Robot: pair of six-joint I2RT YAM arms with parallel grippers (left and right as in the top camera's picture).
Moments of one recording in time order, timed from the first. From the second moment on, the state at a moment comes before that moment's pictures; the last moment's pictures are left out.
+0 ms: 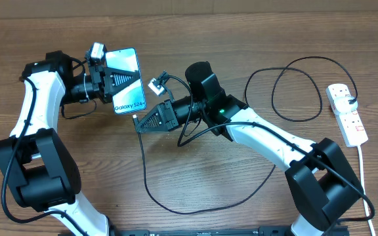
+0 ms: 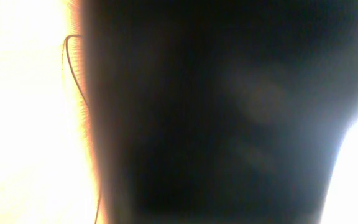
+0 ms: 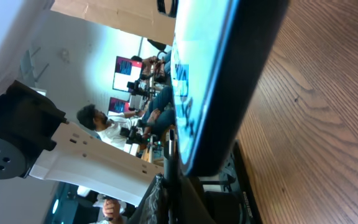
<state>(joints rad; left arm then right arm) 0.22 1.92 1.50 -1.25 1.53 0.24 0.66 1.83 1.21 0.21 -1.19 0.86</state>
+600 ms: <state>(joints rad) 0.20 1.92 1.50 -1.25 1.53 0.18 0.66 1.83 1.21 0.22 -1.15 0.89</state>
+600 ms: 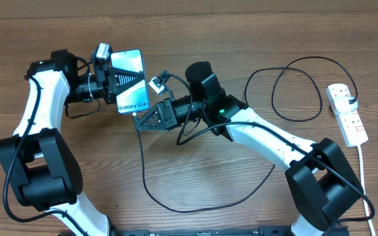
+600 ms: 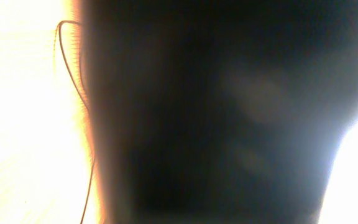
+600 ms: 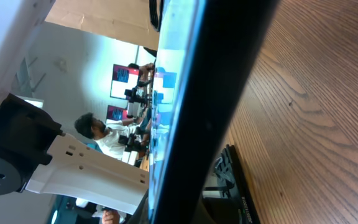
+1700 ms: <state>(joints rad) 0.20 1.92 1.50 -1.20 1.53 0.16 0.66 1.83 1.21 0.23 -1.14 0.95</state>
